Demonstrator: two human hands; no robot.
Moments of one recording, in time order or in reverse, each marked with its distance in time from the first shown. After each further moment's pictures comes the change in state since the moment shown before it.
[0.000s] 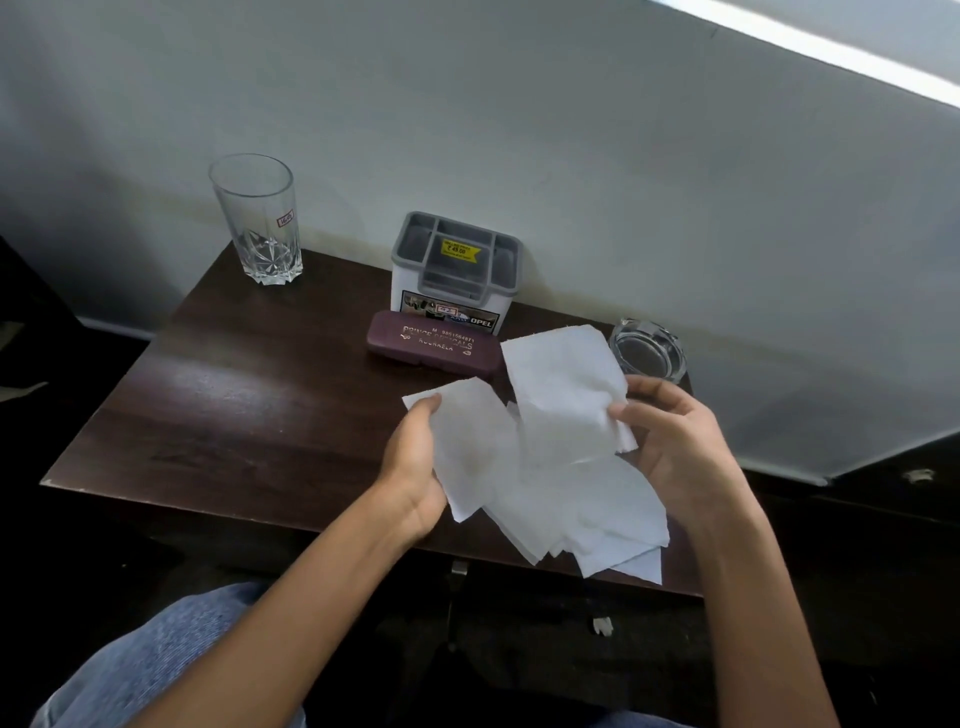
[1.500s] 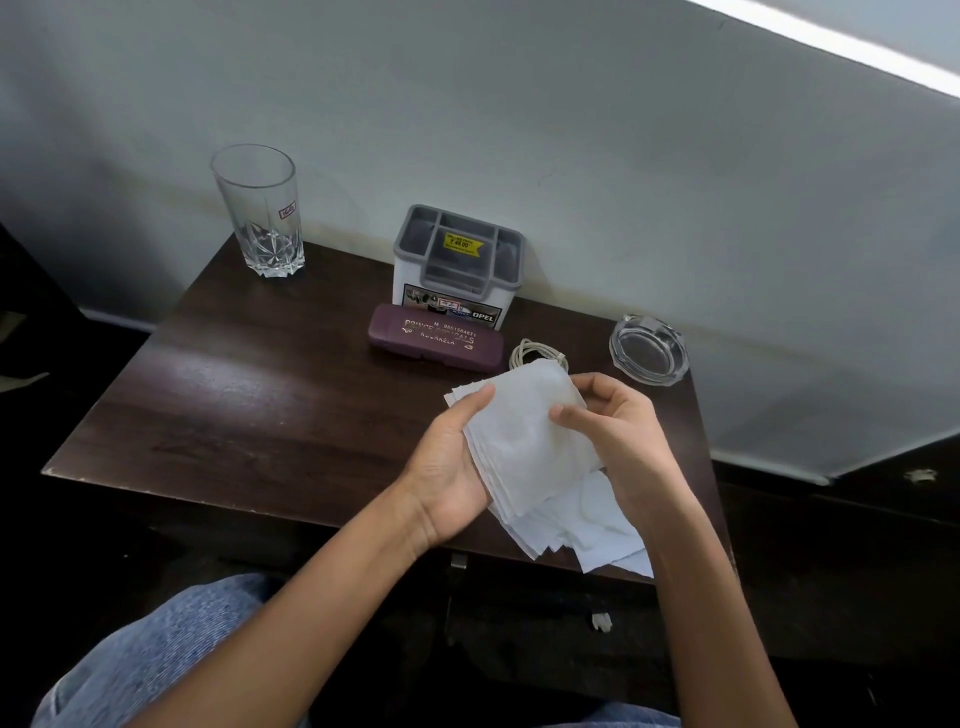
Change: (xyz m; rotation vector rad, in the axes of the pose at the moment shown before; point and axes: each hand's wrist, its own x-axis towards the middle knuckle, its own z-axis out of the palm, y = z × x) left_hand -0.010 -0.008 0.012 -0.190 -0.417 -0.144; right_hand -0.010 0.010 0.041 -0.342 -0.028 -0.025
